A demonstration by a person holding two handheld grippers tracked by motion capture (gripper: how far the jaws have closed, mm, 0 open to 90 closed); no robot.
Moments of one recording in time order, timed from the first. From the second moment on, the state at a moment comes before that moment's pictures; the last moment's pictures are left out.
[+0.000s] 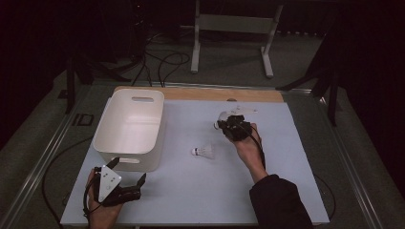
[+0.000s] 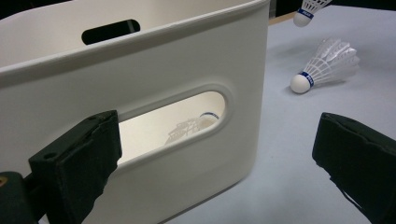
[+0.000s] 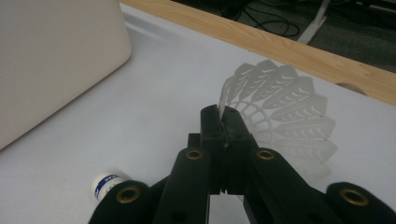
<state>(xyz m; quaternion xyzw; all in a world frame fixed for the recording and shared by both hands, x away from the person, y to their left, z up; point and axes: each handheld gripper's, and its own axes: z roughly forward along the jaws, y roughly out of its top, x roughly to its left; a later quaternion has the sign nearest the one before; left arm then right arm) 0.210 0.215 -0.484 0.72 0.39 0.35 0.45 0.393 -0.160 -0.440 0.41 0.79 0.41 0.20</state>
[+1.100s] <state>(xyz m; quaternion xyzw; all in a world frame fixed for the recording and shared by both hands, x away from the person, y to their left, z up) 0.210 0.216 -0.483 0.72 0.39 0.35 0.45 0.389 -0.149 -0.413 0.40 0.78 0.43 0.21</state>
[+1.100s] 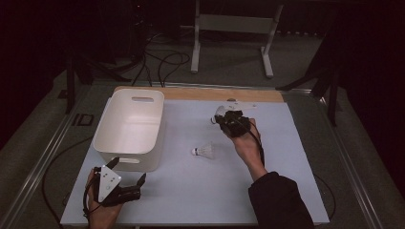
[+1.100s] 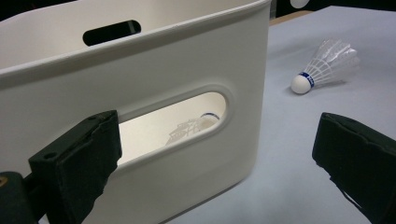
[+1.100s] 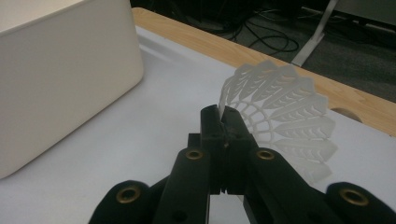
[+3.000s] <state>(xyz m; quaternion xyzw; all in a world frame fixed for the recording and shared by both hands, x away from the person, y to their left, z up) 0.210 0.217 -0.483 0.72 0.39 0.35 0.45 0.374 -0.113 -0.377 0.34 0.79 0.46 0.22</state>
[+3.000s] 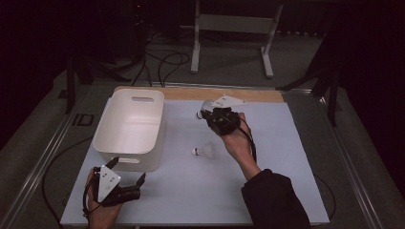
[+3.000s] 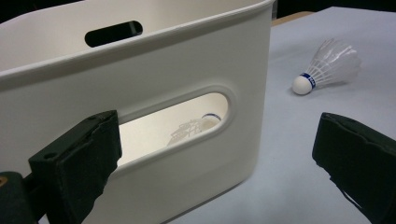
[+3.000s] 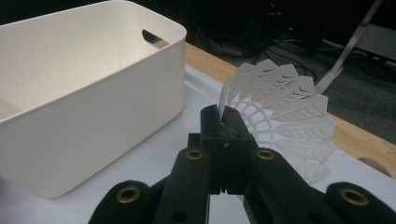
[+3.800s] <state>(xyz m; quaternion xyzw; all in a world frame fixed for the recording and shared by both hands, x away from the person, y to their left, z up) 0.210 0.217 -0.483 0.72 0.39 0.35 0.45 0.366 -0.098 -0.367 0.32 0.79 0.47 0.22</state>
